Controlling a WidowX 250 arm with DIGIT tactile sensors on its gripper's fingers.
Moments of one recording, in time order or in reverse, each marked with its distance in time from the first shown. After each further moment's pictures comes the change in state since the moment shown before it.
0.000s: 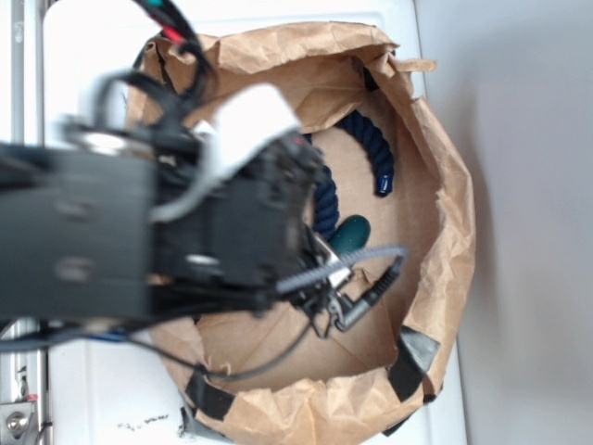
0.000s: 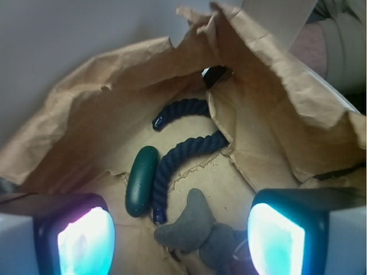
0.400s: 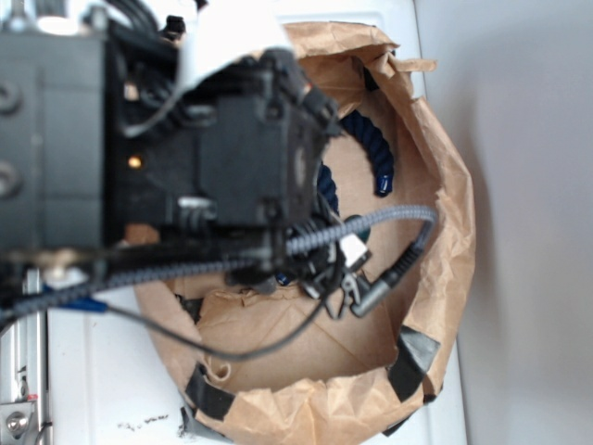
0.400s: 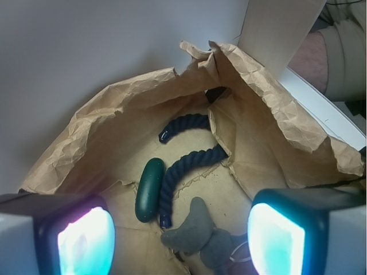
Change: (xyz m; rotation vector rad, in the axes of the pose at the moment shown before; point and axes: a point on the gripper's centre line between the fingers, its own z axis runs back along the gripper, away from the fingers) arm 0.017 0.006 0.035 -0.034 -0.025 0.029
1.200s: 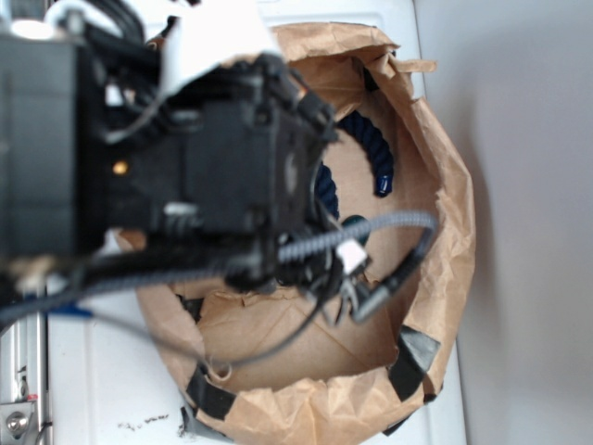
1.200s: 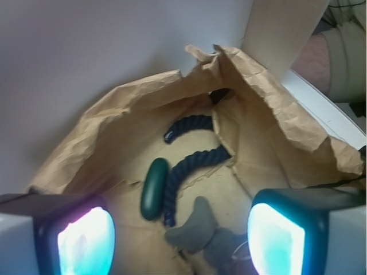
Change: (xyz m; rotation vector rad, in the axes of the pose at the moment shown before) arm 0.000 -0.001 0.000 -0.001 0.003 -0.003
